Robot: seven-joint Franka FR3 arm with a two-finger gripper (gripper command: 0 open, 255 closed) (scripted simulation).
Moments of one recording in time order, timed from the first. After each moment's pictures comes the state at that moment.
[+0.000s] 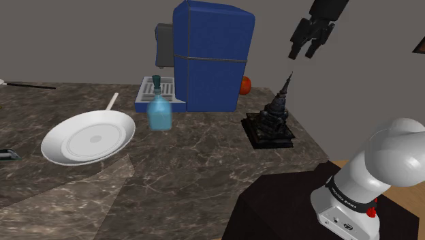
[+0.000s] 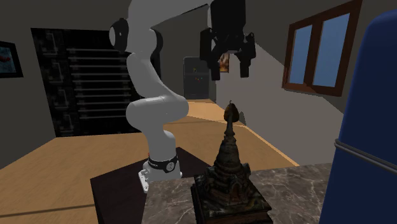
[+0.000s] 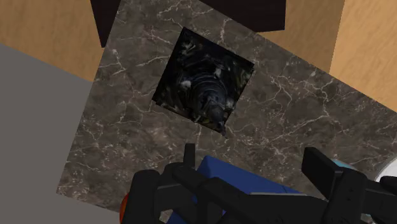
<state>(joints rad) 0.01 -0.78 0.02 -2.28 0.05 1.60 0.15</state>
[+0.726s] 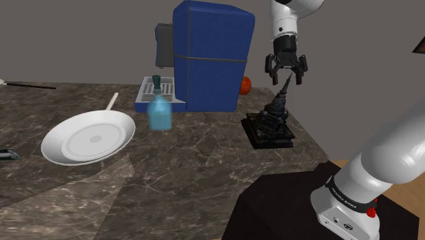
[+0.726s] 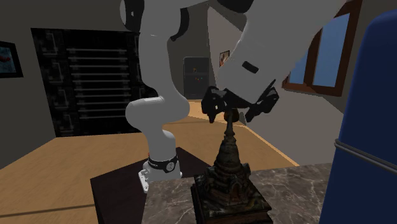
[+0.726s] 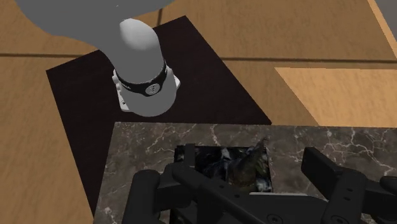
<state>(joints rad) -0.09 -0.15 -0.08 -2.01 0.24 1.18 0.41</state>
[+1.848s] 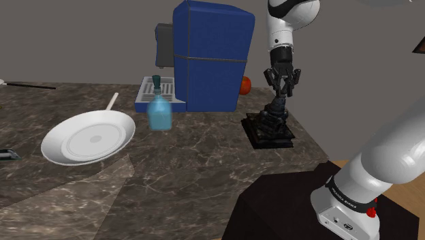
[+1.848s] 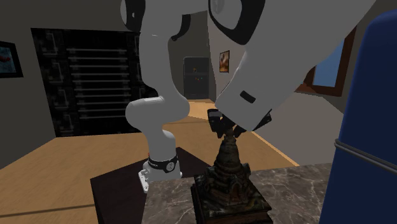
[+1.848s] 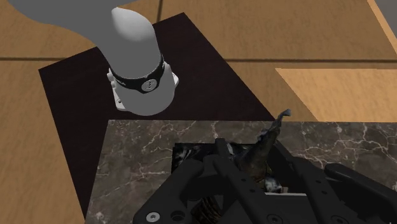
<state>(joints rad) -0.09 -0.12 -0.08 -2.08 0.24 1.25 0.40</state>
